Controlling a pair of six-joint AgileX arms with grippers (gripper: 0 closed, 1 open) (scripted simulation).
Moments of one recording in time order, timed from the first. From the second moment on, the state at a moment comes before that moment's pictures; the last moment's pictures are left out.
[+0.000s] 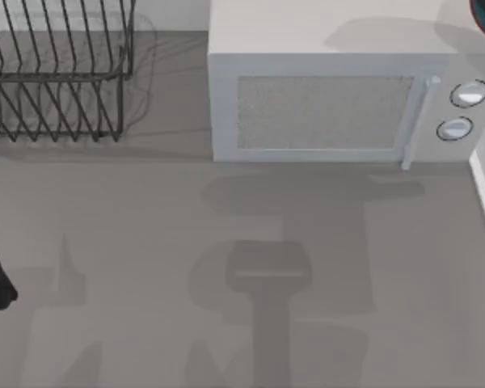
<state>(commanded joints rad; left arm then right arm) 0.00 0.00 0.00 0.00 0.00 0.00 -0.15 1.54 1.05 0.20 -0.32 0.09</state>
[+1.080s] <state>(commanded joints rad) 0.00 0.00 0.00 0.00 0.00 0.00 -0.52 1.51 0.60 0.92 -0.50 0.02</state>
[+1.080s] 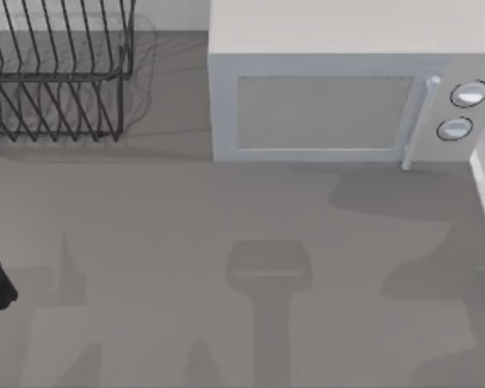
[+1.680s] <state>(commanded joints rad) 0.00 0.00 0.00 0.00 0.00 0.00 -0.53 2.03 0.53 1.53 -0.50 0.01</state>
